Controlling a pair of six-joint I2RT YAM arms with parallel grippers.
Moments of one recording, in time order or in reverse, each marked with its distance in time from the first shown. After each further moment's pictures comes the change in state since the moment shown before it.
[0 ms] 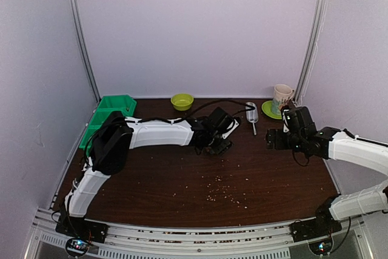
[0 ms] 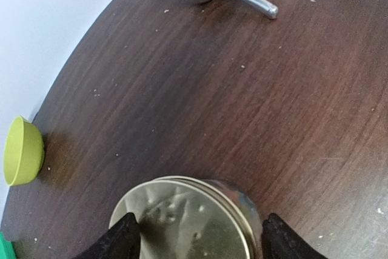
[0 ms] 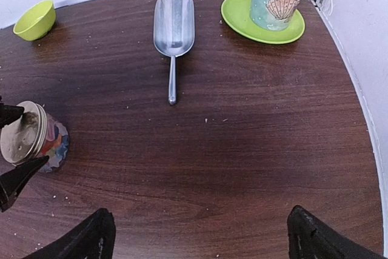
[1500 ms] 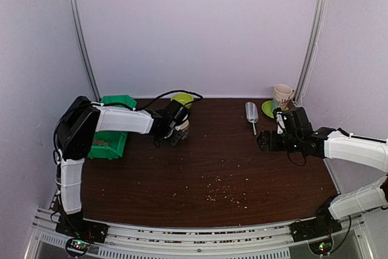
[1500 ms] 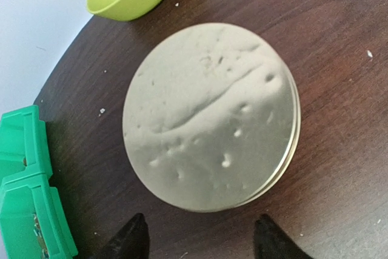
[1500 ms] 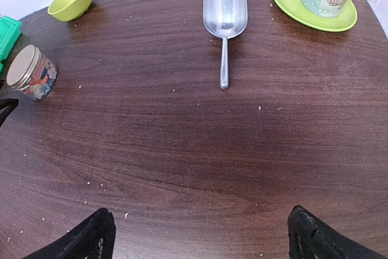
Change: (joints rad) left arm 0.246 -0.302 -0.482 0.023 -0.150 -0.095; right arm 0.000 0.056 -0.005 0.065 -0.186 0.021
